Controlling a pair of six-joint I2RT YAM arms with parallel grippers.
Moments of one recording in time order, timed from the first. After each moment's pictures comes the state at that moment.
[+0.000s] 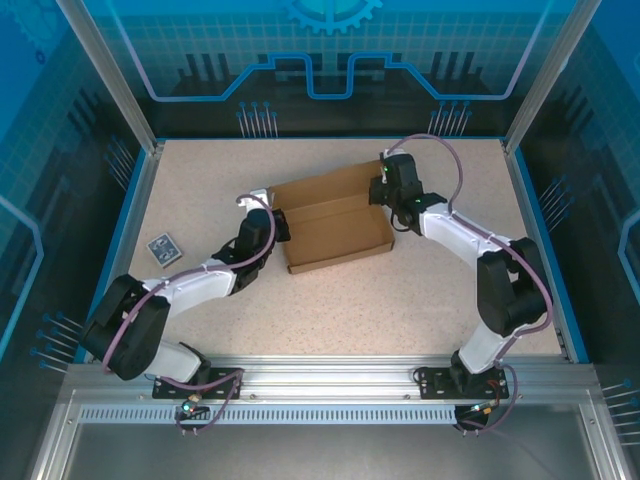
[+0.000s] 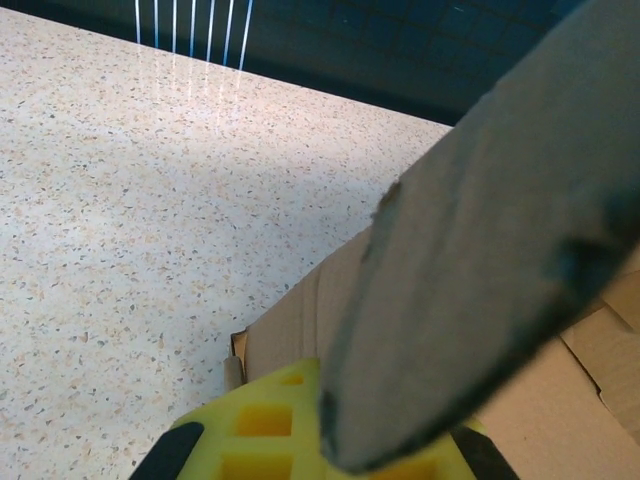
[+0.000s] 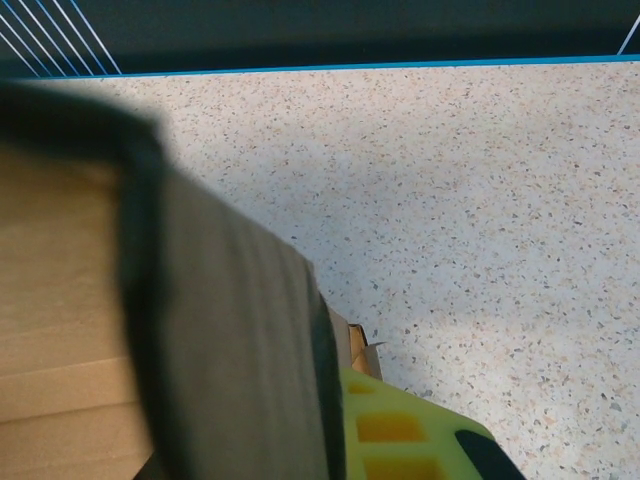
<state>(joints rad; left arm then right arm) -0.51 1.43 0.66 0.35 -0.39 -0.51 0.39 1.68 1.18 -0.11 0.17 0.28</state>
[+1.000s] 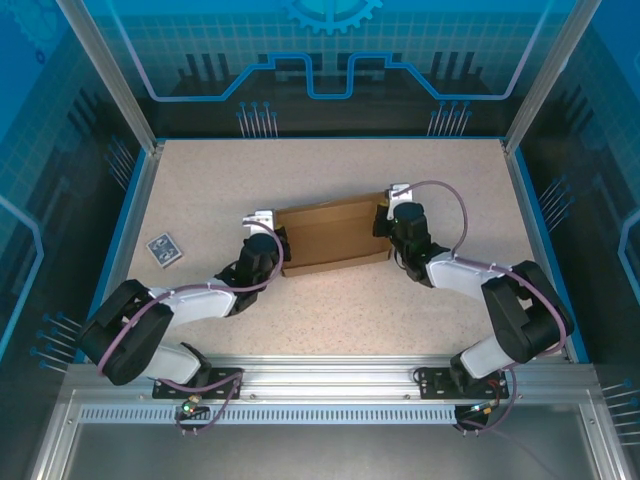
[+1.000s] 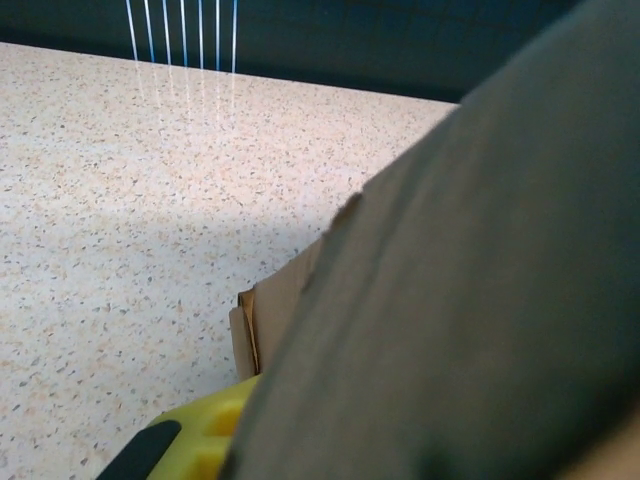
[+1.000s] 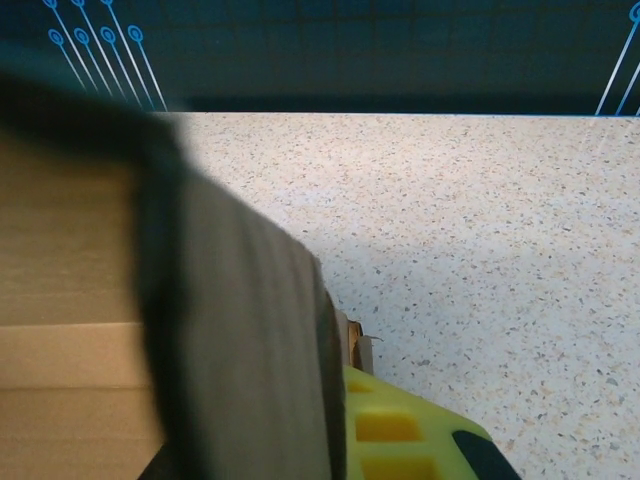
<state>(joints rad) -0.59 1.40 0.48 0.55 -0.47 -0.39 0.46 1.51 0.67 0.47 0.24 0.20</state>
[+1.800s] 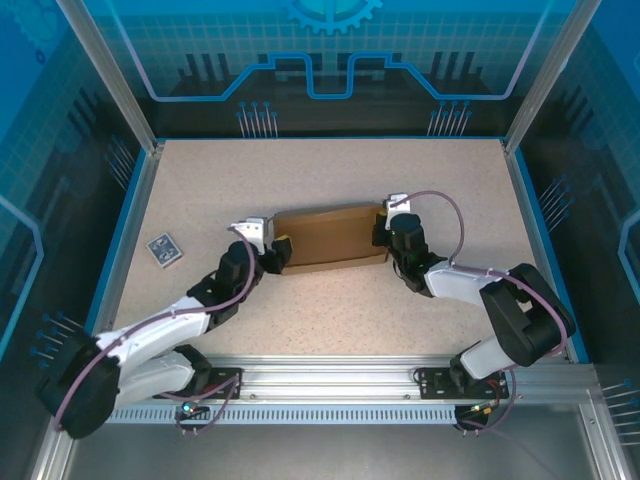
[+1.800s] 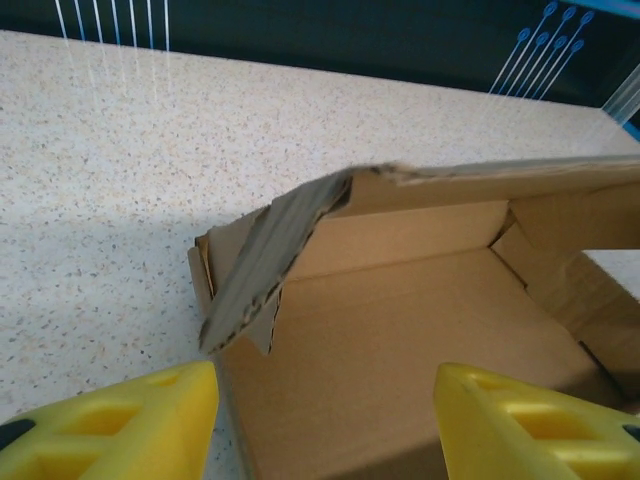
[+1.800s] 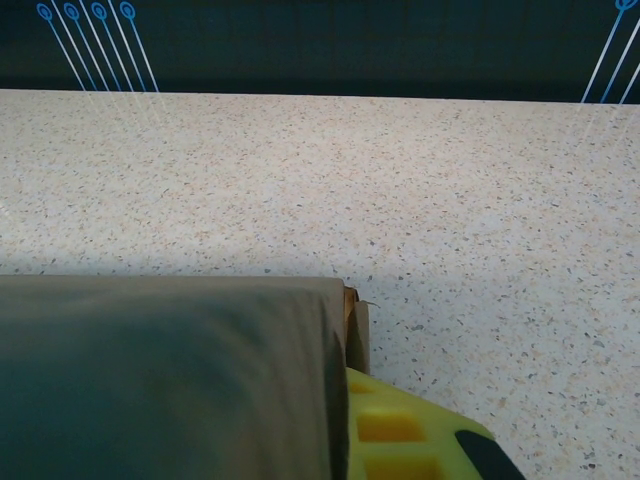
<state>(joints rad) -0.60 1.03 0.44 0.22 -0.30 -0.40 0.51 1.50 0.60 0.52 0.31 0.19</state>
